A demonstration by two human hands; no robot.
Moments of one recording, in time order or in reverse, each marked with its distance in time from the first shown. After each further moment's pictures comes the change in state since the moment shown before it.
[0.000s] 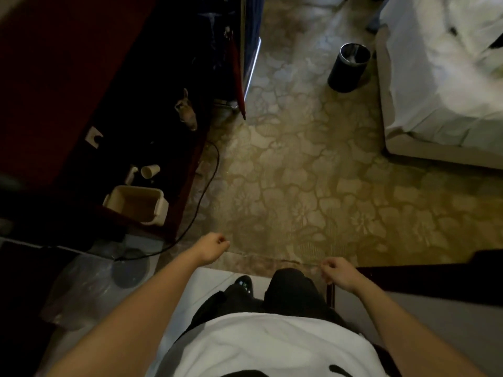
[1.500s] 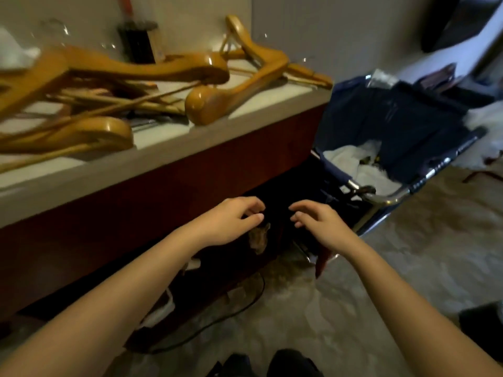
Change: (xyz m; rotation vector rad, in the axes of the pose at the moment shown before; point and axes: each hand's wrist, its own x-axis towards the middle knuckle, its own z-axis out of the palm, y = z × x) left_hand 0.147 0.259 -0.457 -0.123 0.688 0.153; right_hand 0.229 -0.669 -0.275 -0.342 -0.242 -1.199
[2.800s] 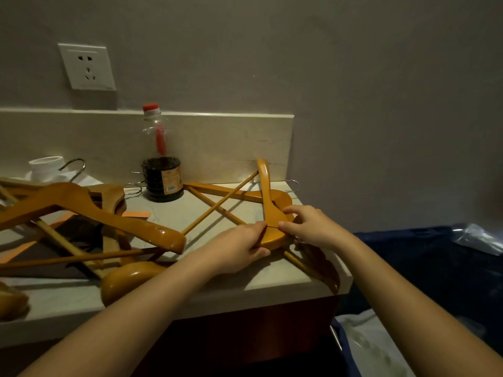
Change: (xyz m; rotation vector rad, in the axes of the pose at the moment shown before) left_hand 0.236 0.064 -0.169 0.306 0.433 -0.248; right_hand 0.326 -0.133 -0.185 -0.342 -0.324 -0.359
